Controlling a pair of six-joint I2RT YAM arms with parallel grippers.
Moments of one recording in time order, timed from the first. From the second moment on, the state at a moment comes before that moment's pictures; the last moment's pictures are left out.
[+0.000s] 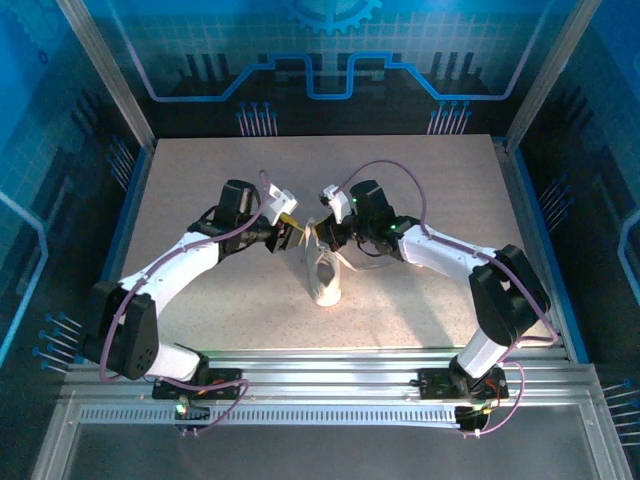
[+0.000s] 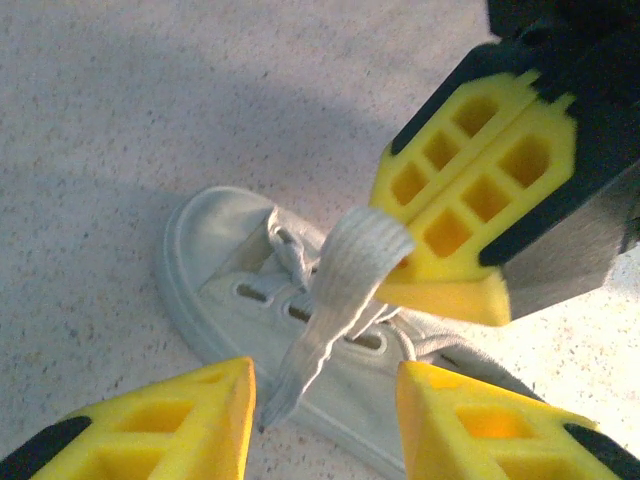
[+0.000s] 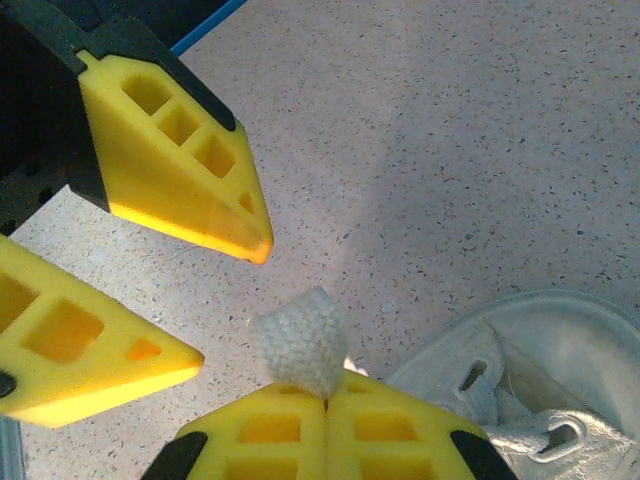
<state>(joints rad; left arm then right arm) -0.31 1.42 0.93 -0.23 0.58 0.17 0.62 1.65 1.08 -0.04 -0.42 0.11</state>
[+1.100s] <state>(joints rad) -0.34 1.52 0.97 -0.14 0.64 0.19 0.61 1.59 1.07 -0.16 -0.41 0.05</state>
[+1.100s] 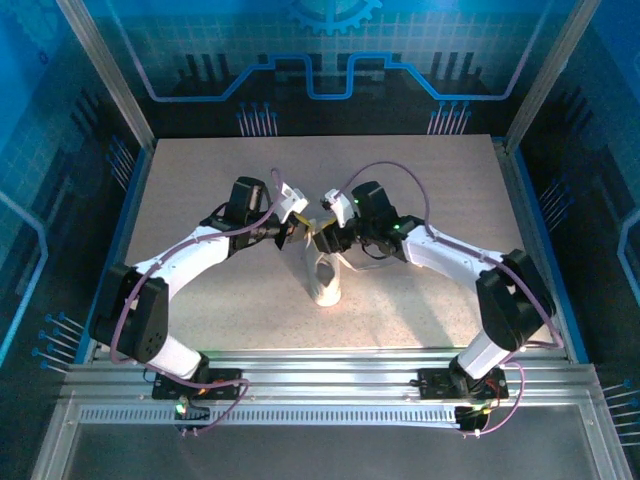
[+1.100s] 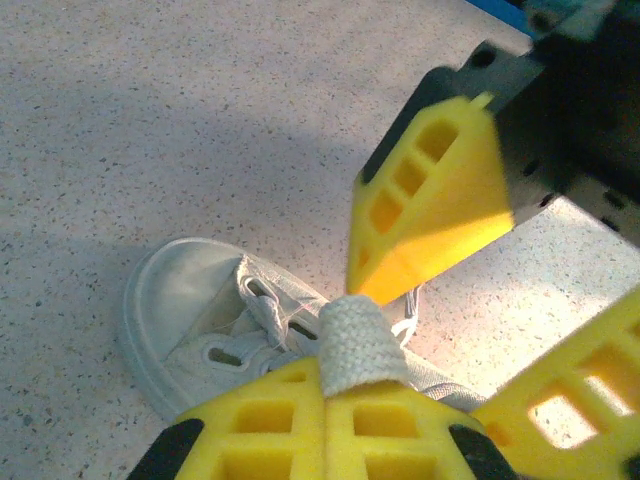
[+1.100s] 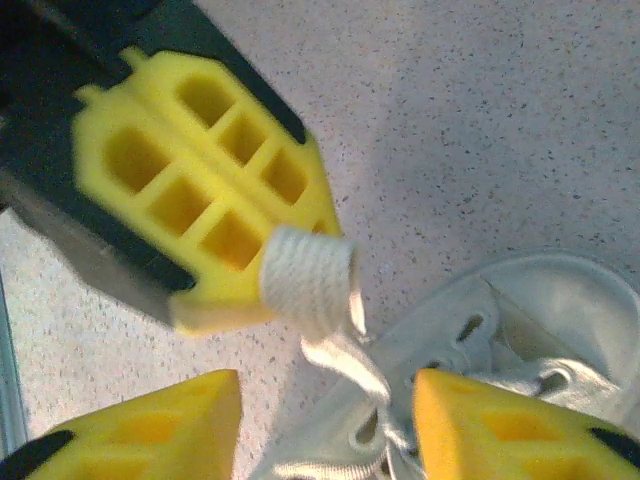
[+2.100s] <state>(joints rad) -0.34 1.52 0.97 -0.14 0.63 0.15 0.50 1.79 1.15 -0.73 0.04 -0.45</state>
